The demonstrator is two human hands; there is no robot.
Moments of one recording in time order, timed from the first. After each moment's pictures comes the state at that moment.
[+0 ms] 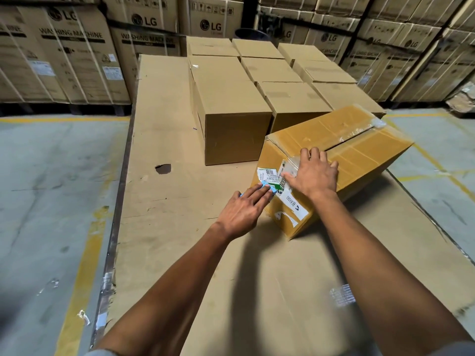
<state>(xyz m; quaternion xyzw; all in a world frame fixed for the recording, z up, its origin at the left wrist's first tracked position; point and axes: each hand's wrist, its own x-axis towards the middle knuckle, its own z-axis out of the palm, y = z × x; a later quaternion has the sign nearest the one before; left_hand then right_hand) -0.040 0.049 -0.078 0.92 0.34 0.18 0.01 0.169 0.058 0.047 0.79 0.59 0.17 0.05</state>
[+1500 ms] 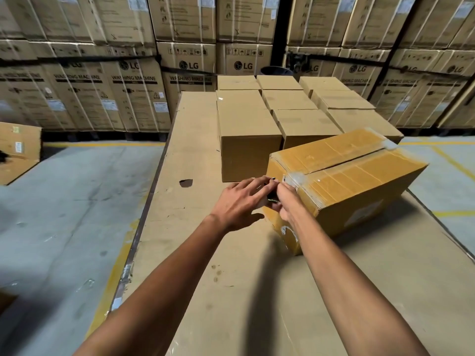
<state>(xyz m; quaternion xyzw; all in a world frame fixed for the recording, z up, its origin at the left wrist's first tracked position) -0.052 0.021 0.023 0.90 0.38 0.17 -0.11 0.123 0.040 0.025 0.60 0.28 -0.57 -0.49</state>
